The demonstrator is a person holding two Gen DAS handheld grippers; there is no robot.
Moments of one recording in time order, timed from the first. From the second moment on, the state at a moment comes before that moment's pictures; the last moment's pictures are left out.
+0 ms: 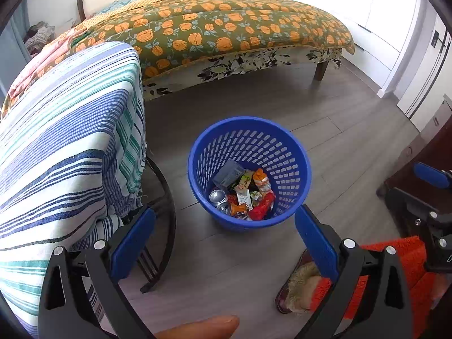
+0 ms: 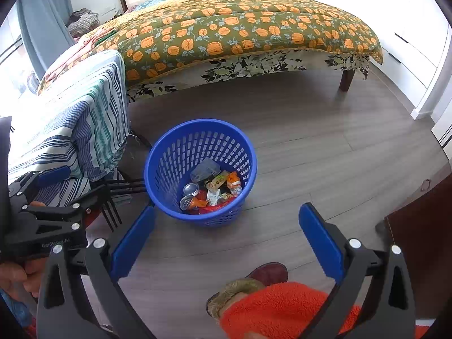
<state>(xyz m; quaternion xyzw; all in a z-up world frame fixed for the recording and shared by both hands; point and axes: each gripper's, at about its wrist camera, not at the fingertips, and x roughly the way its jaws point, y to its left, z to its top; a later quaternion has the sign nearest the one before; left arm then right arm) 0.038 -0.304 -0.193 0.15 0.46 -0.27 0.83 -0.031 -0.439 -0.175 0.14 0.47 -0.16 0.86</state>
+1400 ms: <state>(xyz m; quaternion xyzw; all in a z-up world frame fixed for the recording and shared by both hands) 0.042 -0.300 -0.193 0.15 0.47 -0.27 0.83 -0.031 -0.434 -0.177 0.14 0.47 -0.16 0.85</state>
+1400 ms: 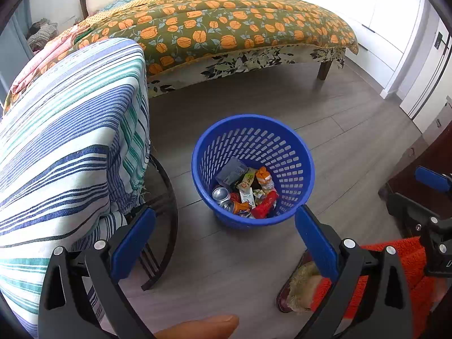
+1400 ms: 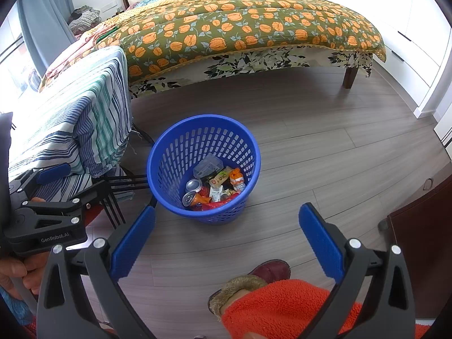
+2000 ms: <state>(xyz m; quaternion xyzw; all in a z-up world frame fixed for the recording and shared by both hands) 0.043 -0.300 -0.194 0.15 0.47 -0.27 0.83 -0.031 -0.435 -0.177 0.14 0.48 -0.16 0.85</state>
